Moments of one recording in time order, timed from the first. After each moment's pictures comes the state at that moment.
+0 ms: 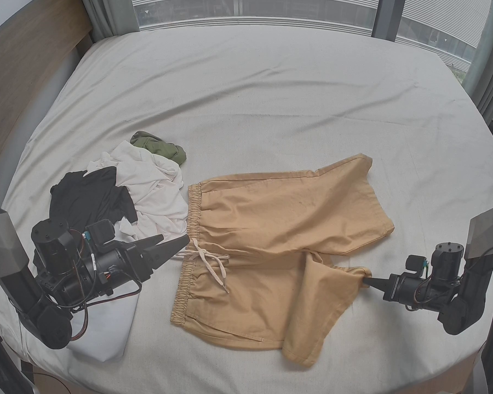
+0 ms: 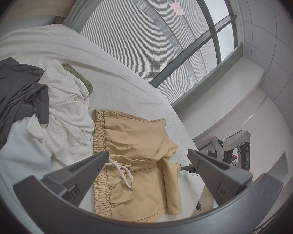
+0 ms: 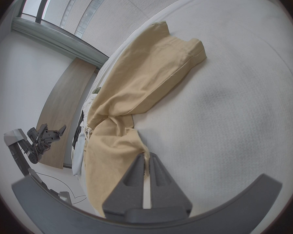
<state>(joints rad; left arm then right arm) -0.25 1.94 -0.30 -1.55 -0.52 -0.47 0.08 2.24 -0.24 -1.53 0.53 0.43</state>
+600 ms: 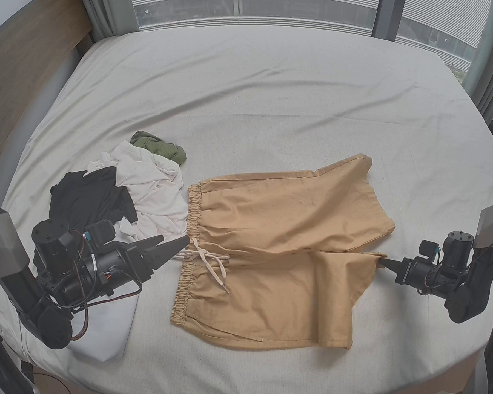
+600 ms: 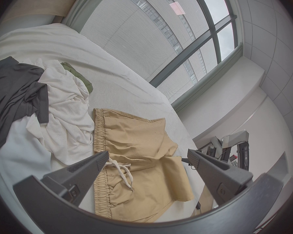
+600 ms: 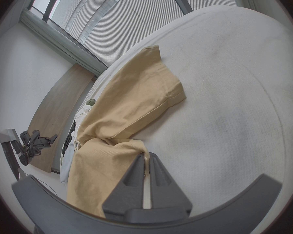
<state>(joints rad) -0.25 1.94 -0.30 -1.55 -0.52 -0.47 -0.03 2.23 -0.31 -1.53 0.53 0.36</state>
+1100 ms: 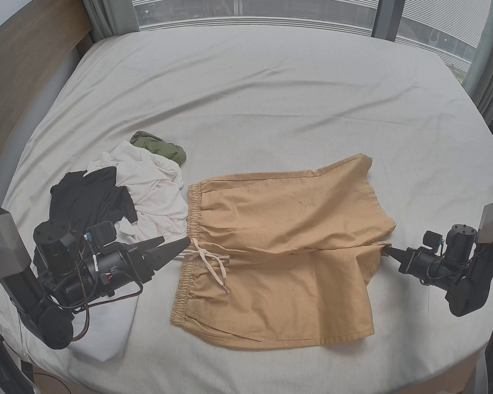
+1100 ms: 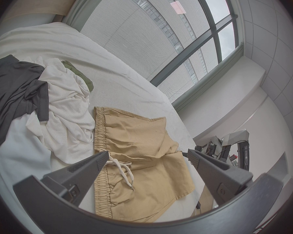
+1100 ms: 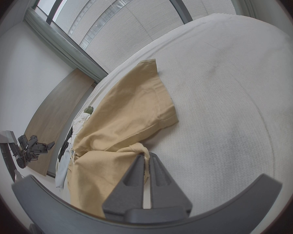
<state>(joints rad) -0.25 1.95 -0.30 -1.55 -0.52 -0.47 -0.05 2.23 -0.37 -1.54 0.53 0.35</state>
